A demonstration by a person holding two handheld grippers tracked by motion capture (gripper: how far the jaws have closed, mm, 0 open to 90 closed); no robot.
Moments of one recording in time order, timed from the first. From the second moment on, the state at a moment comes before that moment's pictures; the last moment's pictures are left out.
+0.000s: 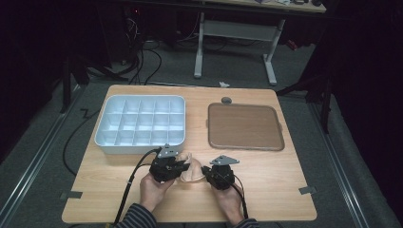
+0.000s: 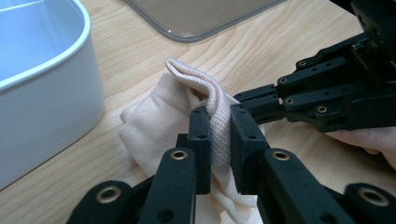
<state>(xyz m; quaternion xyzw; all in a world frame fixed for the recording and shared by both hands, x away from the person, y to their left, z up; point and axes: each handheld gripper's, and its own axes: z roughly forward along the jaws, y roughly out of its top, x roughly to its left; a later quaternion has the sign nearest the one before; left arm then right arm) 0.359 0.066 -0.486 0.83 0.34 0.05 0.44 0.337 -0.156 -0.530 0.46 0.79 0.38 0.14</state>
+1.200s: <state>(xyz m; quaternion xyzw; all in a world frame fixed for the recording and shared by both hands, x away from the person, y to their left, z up) 0.365 0.041 -0.503 0.84 0.34 0.05 0.41 0.335 -0.155 -0.532 0.45 0.79 0.38 0.16</state>
